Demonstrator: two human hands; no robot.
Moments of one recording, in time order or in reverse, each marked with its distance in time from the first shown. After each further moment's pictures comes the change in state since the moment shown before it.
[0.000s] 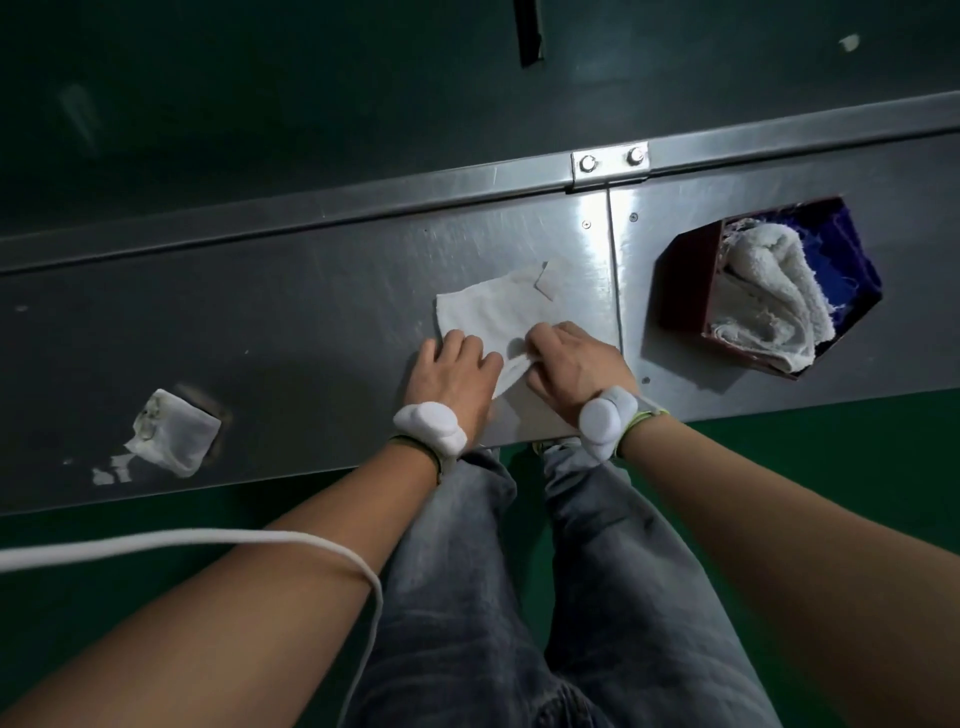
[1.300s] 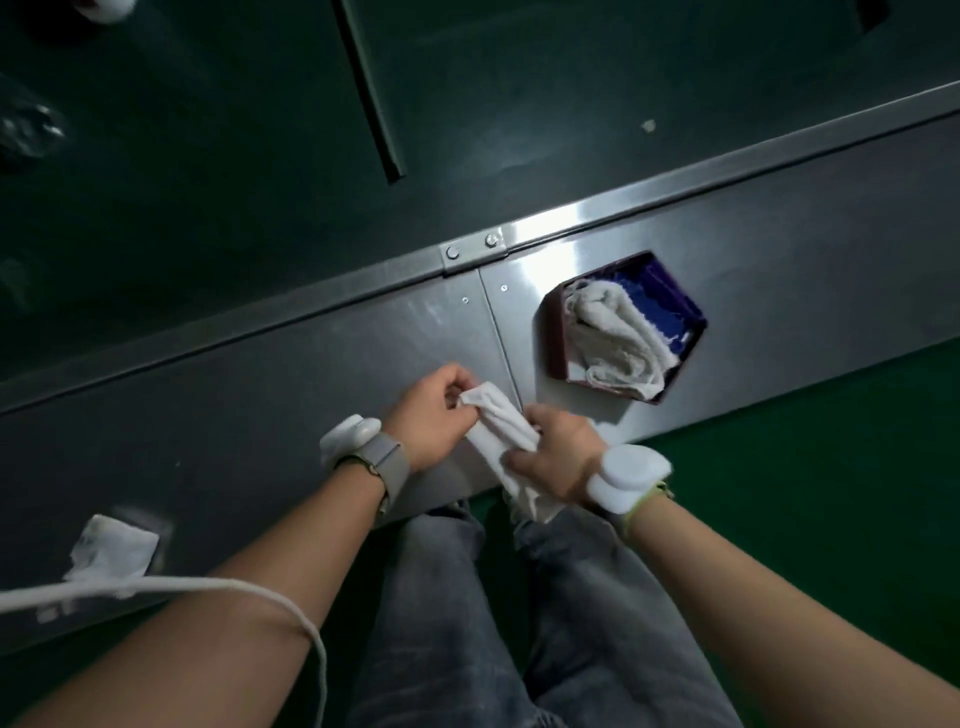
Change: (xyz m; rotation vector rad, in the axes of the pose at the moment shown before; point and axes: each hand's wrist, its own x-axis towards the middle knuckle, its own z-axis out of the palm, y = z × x) left_hand 0.054 0.053 -0.083 -1.092 -0.186 -0.237; right_hand -0.069 0.024 -0.078 0.407 -0.239 0.494
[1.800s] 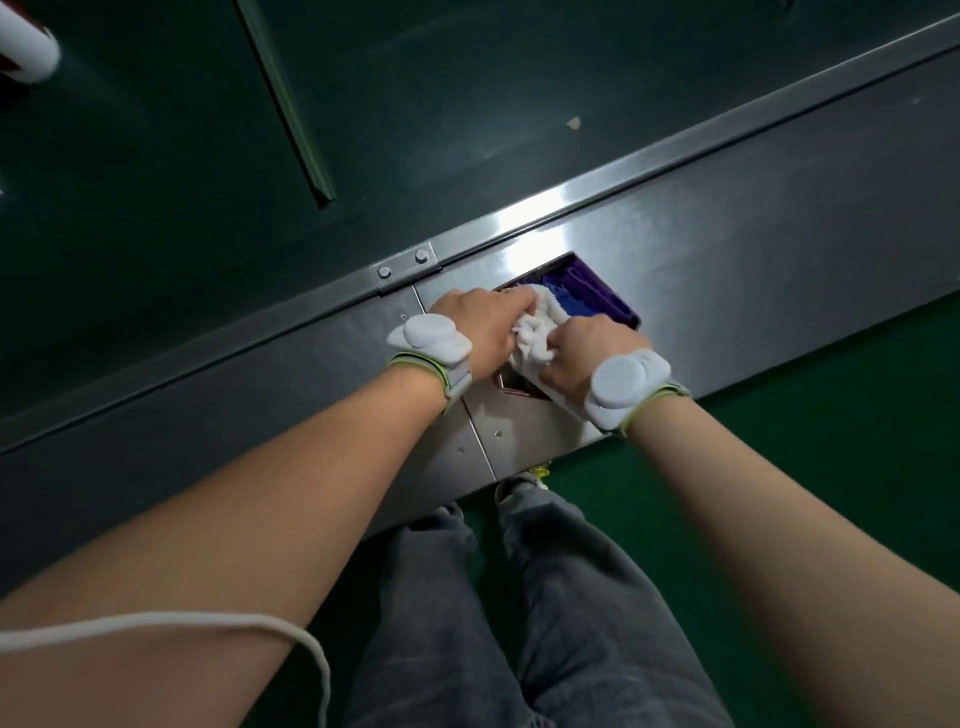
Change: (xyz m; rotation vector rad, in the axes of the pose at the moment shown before) left_hand 0.092 0.108 0.046 0.889 0.028 0.500; right_hand 0.030 0.034 -0.115 -0.391 0.206 0.106
